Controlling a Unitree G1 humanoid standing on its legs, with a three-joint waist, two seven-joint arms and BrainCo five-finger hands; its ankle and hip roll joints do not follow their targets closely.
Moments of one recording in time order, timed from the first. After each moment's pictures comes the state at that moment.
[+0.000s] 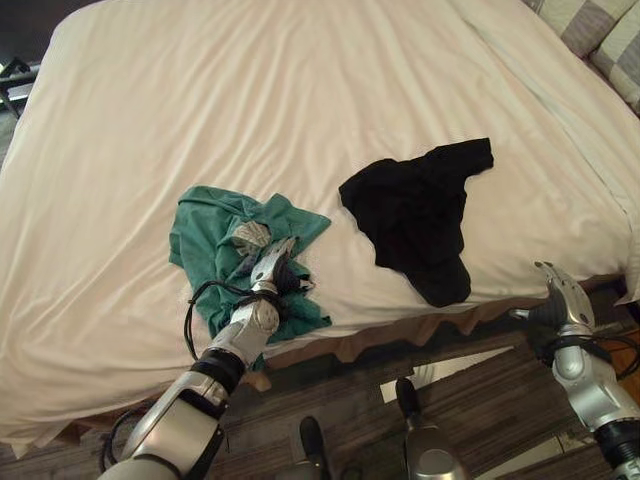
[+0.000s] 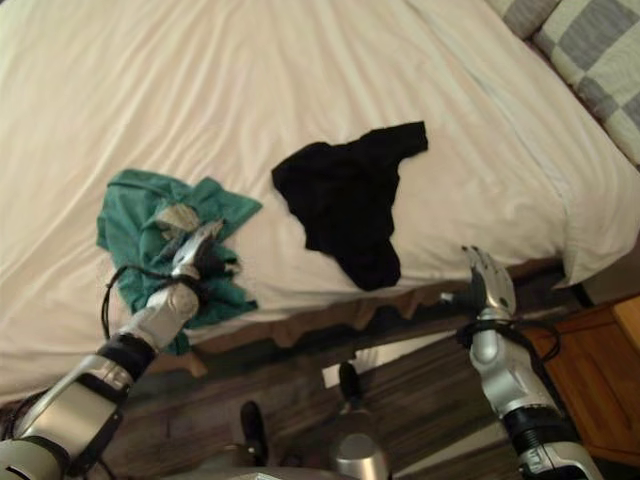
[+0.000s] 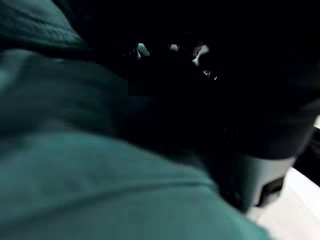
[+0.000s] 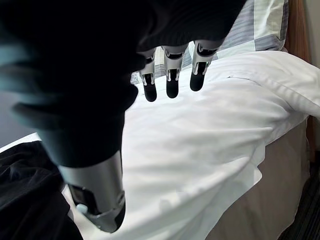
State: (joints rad) left arm -0.56 0.43 -0.46 0.74 0.43 0.00 0.20; right arm -0.13 -0.64 0.13 0.40 -0.46 0.05 -0.39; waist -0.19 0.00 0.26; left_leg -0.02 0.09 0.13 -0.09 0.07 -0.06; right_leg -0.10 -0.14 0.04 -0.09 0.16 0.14
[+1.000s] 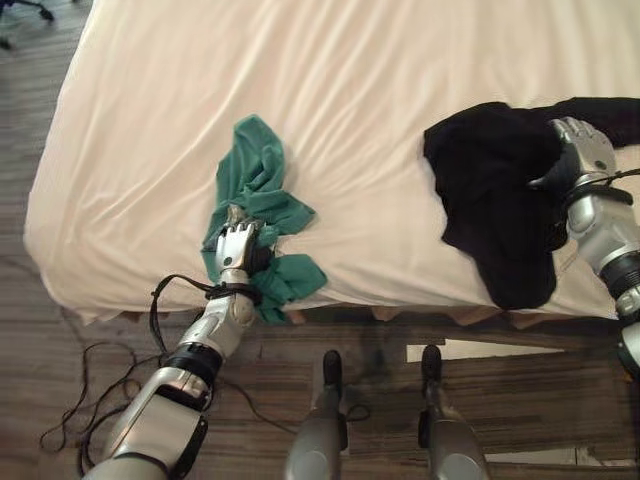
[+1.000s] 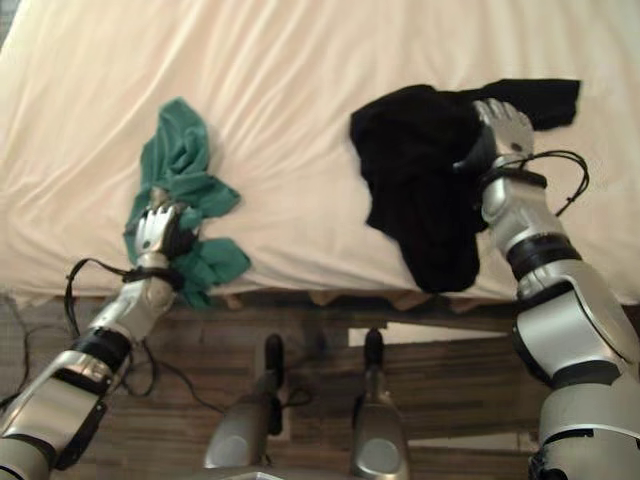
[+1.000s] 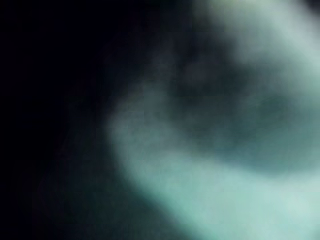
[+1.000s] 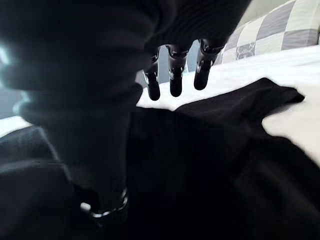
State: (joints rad) left arm -0.54 0.50 -0.37 0.73 0.49 -0.11 0.44; right arm -1.07 -0.76 0.64 1.08 -0.33 0.03 -0.34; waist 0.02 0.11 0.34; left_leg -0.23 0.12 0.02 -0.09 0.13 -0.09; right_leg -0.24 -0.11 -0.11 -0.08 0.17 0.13
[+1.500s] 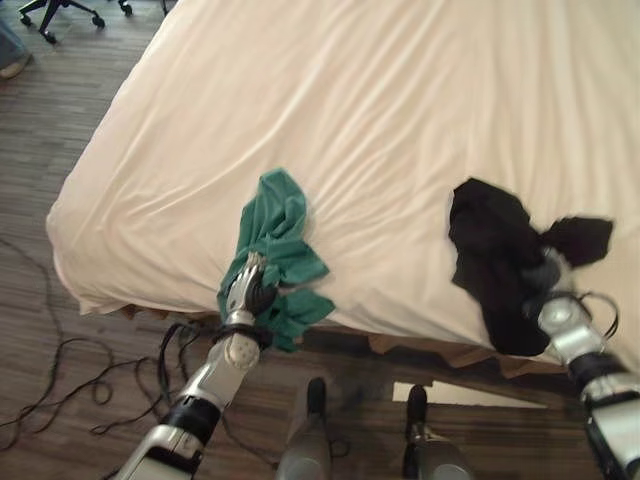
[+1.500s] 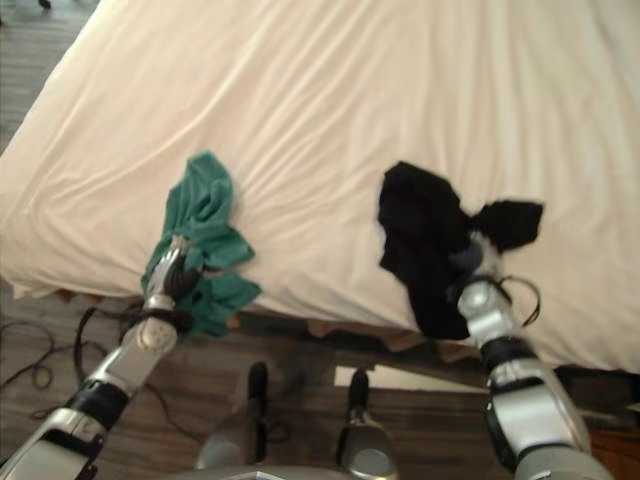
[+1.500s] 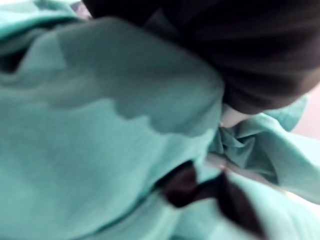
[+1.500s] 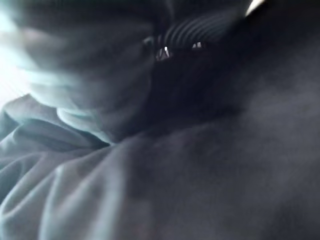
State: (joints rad) left arm -0.22 0.46 -0.28 0.55 0.28 -0.15 0.25; right arm -0.39 -0.53 0.16 0.85 -0.16 -0.03 -0.28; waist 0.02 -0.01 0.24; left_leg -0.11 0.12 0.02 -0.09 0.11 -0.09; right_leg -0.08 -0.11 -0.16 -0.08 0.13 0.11
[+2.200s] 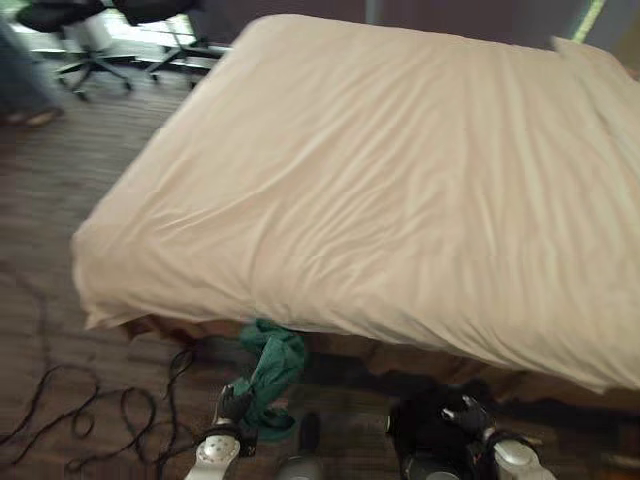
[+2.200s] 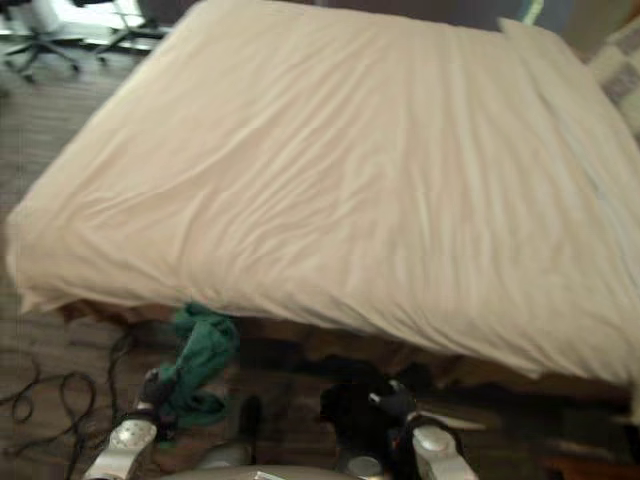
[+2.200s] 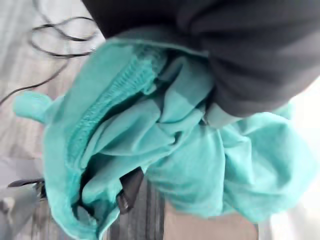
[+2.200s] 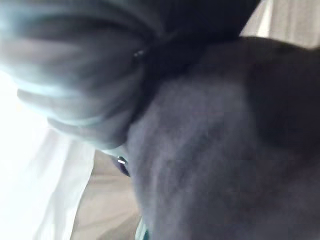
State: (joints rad) left arm 0.10 0.28 -0.09 0.75 -0.16 -0.11 0.06; right arm 0.06 -0.32 0.30 0.66 0.21 -0.05 0.08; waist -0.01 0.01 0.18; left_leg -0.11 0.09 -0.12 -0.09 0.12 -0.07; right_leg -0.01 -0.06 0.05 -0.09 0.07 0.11
